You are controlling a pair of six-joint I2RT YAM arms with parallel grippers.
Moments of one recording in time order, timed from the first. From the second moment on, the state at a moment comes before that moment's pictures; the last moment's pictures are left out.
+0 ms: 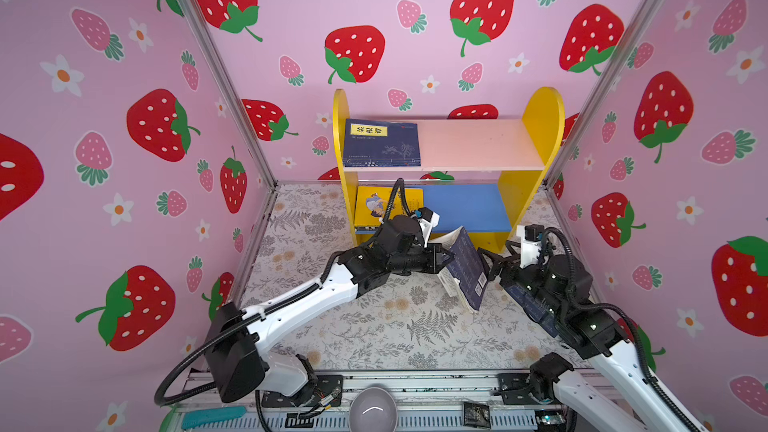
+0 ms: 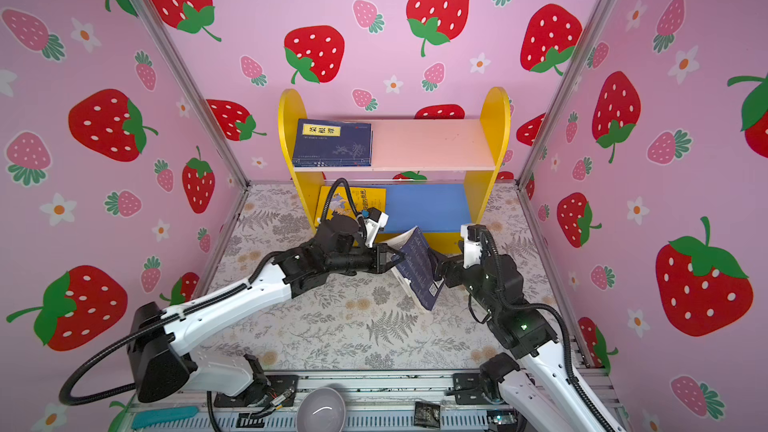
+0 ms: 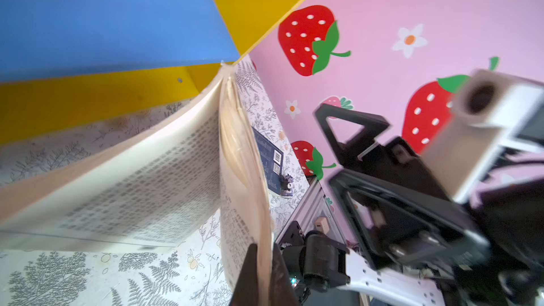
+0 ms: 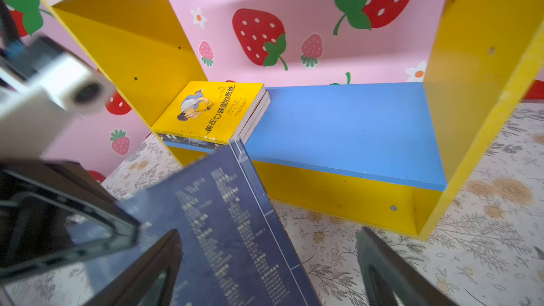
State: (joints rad) left arm -0.86 1.36 1.22 -0.29 0.34 -0.65; right arm 0.58 0.64 0.68 -0.26 -0.07 0.23
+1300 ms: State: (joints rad) left arm -0.82 1.02 1.50 -0.75 0.29 0.01; right arm 0.69 0.87 0.65 0.28 -0.89 0.32
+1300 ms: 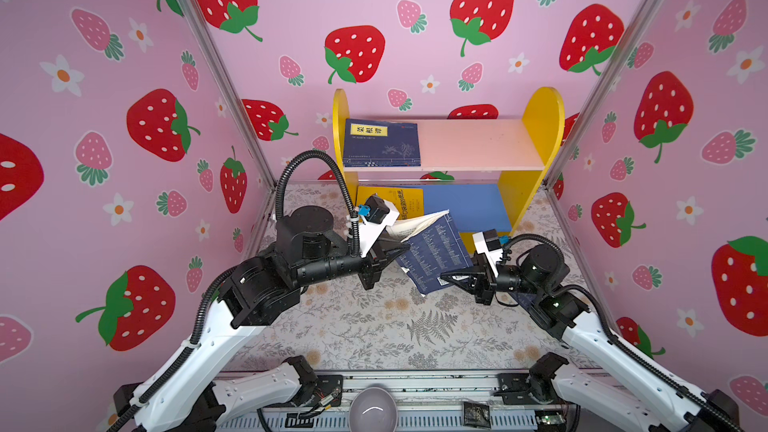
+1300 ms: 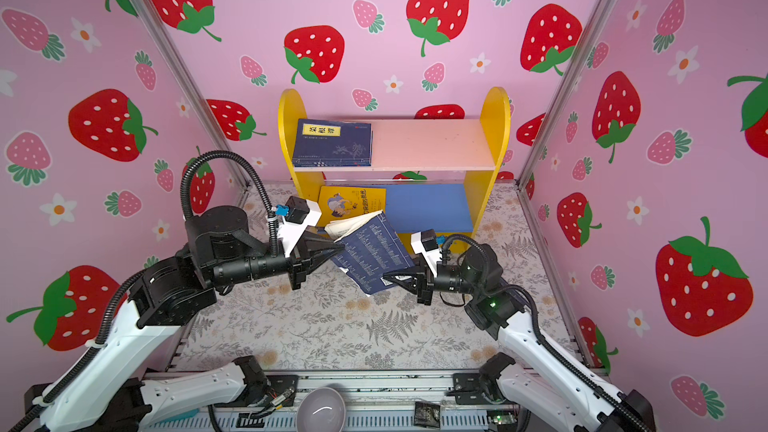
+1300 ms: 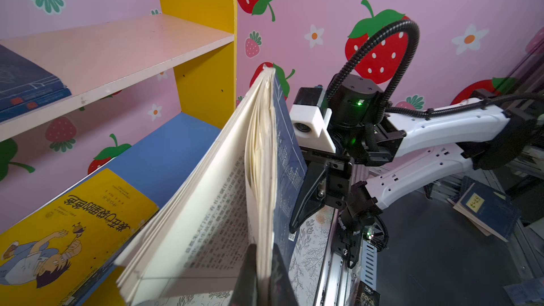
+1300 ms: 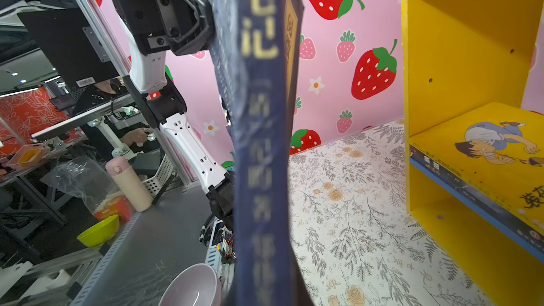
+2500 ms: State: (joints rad) left arm -0.79 0.97 1.69 -0.61 -0.10 -0.50; right arm 1.15 1.38 1.17 0.43 0.55 -1.02
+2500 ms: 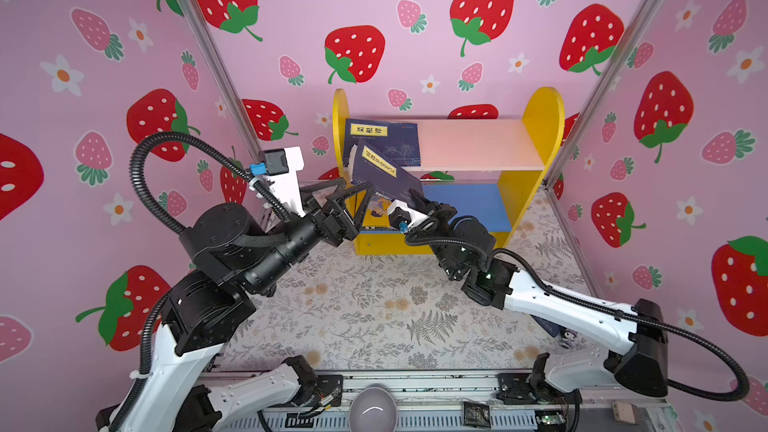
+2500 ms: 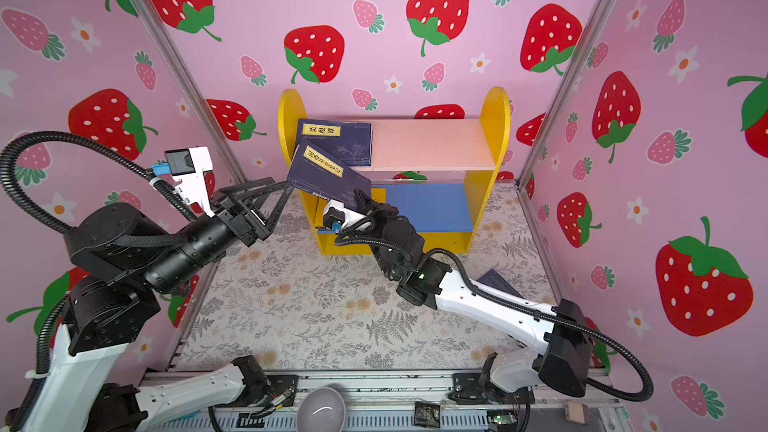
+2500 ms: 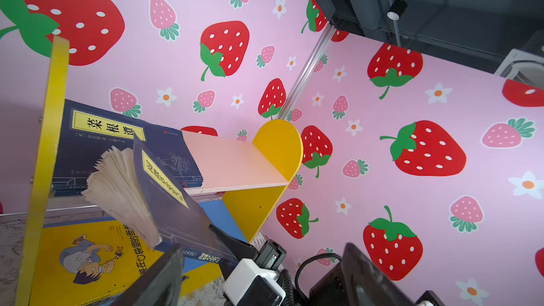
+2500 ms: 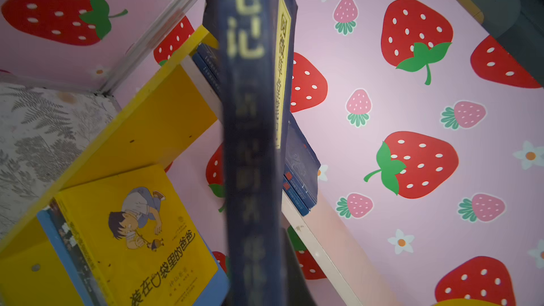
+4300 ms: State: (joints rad) left arm -0.48 1.20 1.96 -0.83 0.34 -0.72; right arm 1.23 1.46 1.03 1.27 0.45 -1.64
